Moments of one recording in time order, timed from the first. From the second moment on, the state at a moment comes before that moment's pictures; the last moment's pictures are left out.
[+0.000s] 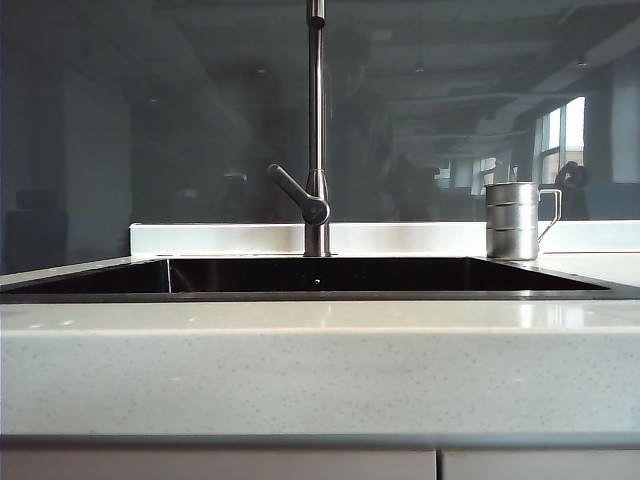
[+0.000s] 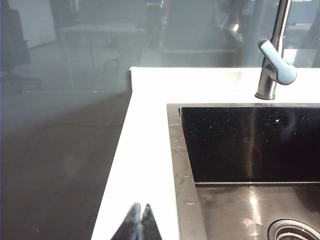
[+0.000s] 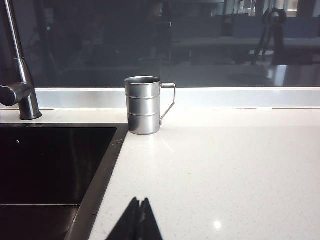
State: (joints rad) left arm -0.01 0.00 0.01 0.05 0.04 0.00; right arm -0.01 0.00 0.00 0.11 0.05 -0.01
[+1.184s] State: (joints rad) left arm -0.01 0.26 0.14 0.42 0.04 -0.08; right arm -0.05 0.59 0.40 0.42 0.03 0.12
